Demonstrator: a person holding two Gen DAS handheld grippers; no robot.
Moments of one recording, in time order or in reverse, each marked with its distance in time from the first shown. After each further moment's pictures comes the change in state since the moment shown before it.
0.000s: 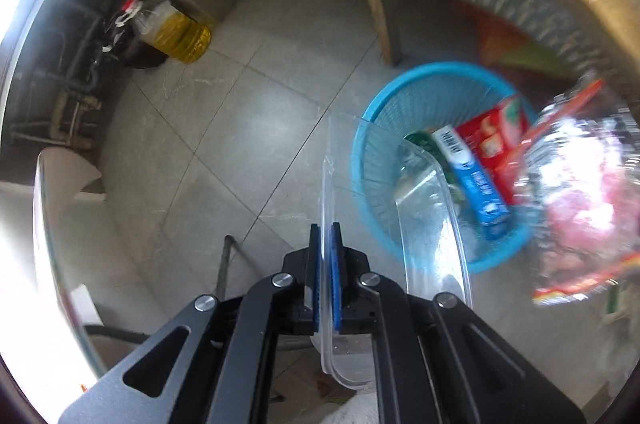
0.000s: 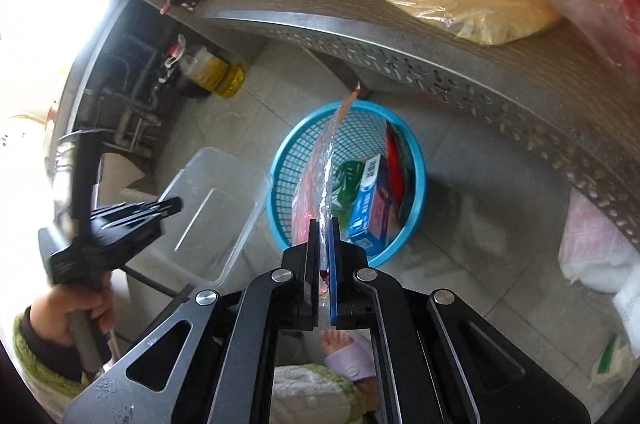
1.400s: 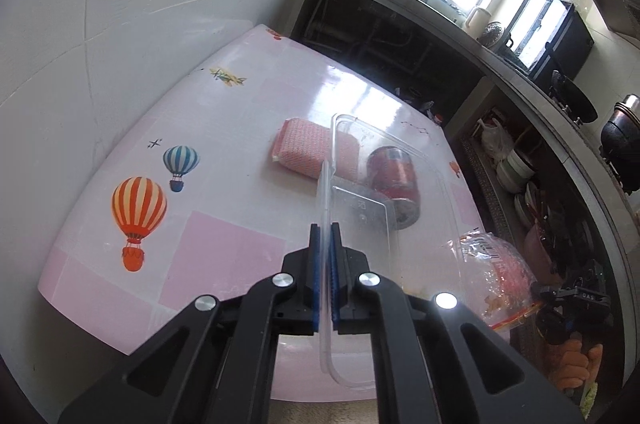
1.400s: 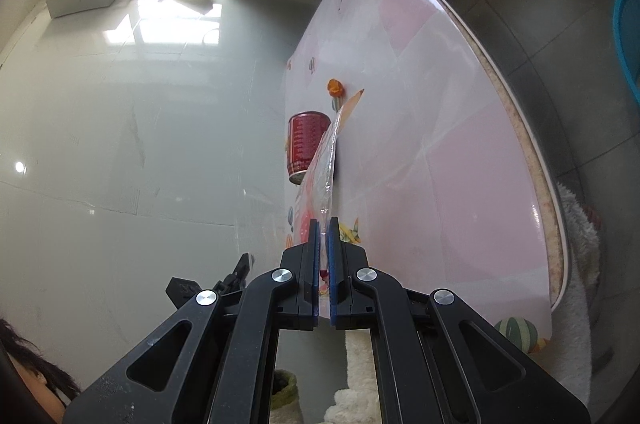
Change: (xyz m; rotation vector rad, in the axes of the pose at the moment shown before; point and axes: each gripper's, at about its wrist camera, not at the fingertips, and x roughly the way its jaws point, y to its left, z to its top) left arm -0.207 0.226 -0.605 -1.297 -0.604 -0.145; right arm -0.009 0.247 -0.118 -0.252 0.605 0.736
